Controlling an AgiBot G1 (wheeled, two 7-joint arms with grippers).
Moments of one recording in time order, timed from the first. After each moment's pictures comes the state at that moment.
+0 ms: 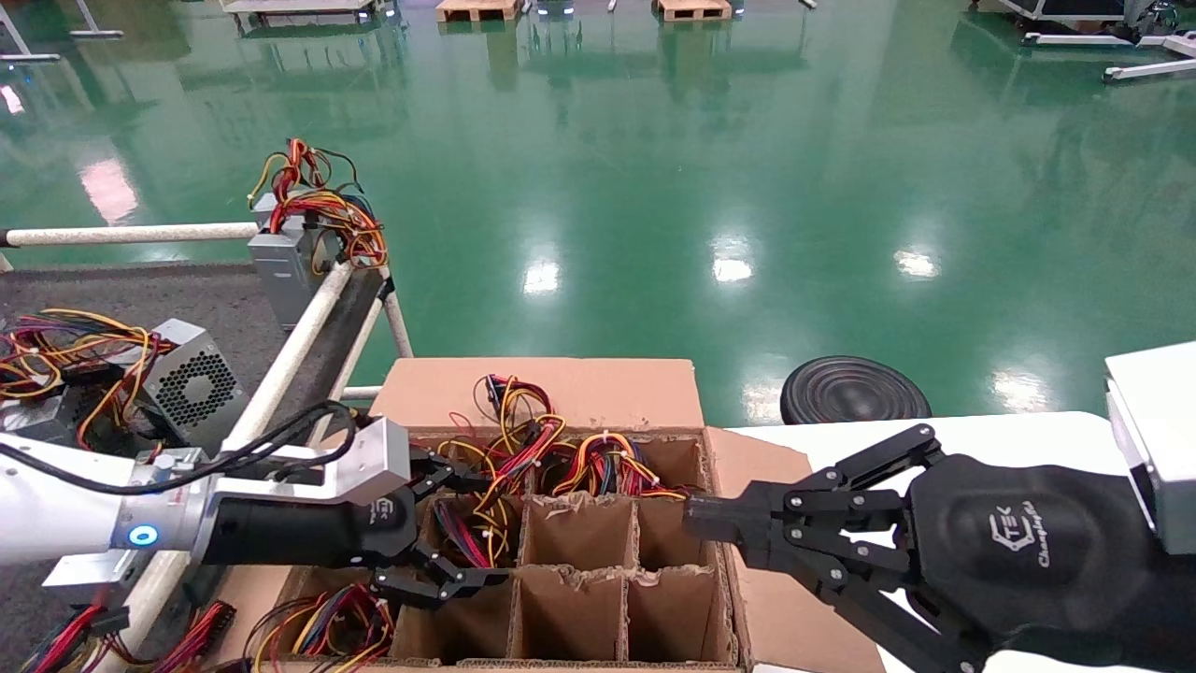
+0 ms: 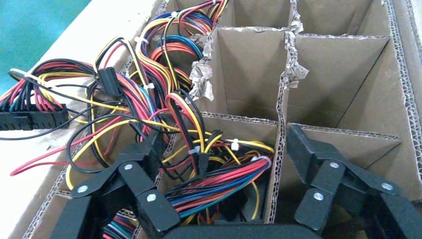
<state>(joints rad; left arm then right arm) -1.51 0.89 1.03 -0.54 0.95 1.34 0.21 1.07 -0.61 -0.28 1.28 -0.73 -1.50 0.19</state>
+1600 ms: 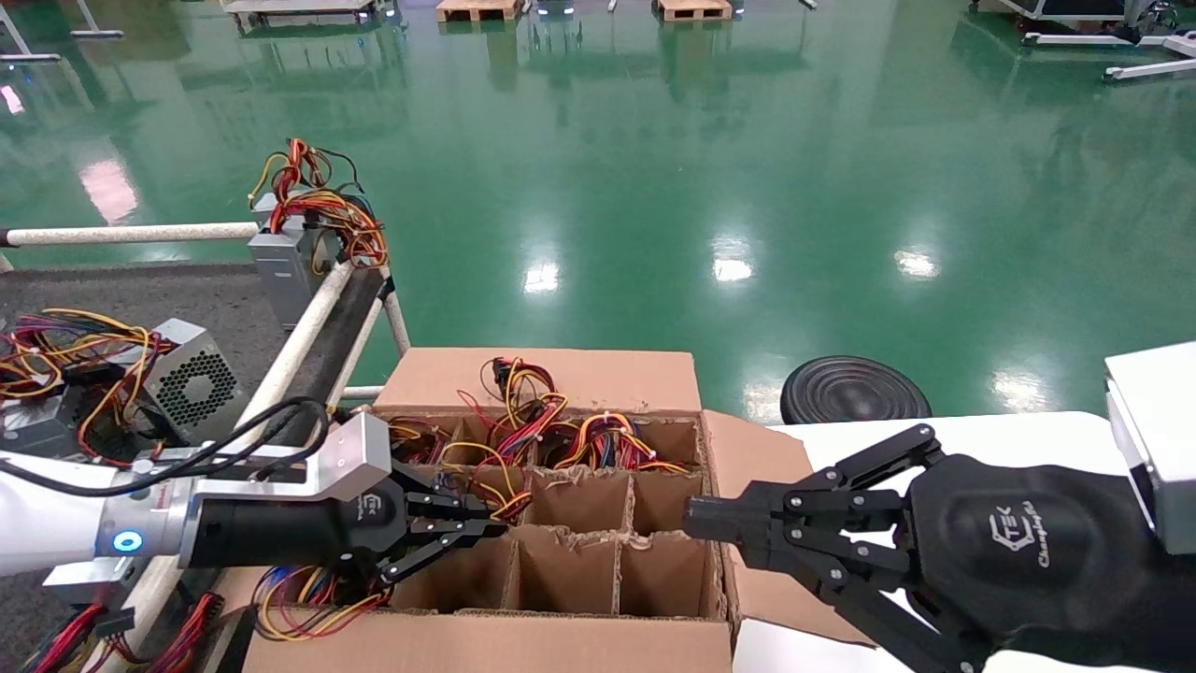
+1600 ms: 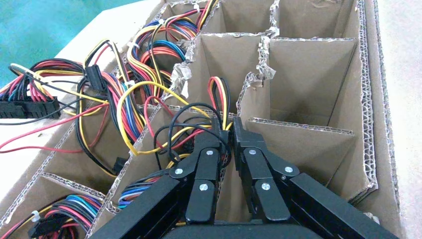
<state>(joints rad) -1.50 0.90 1.00 -0.42 0.88 1.40 0.29 1.07 -0.61 -0.28 1.28 -0.73 -1.50 0.19</state>
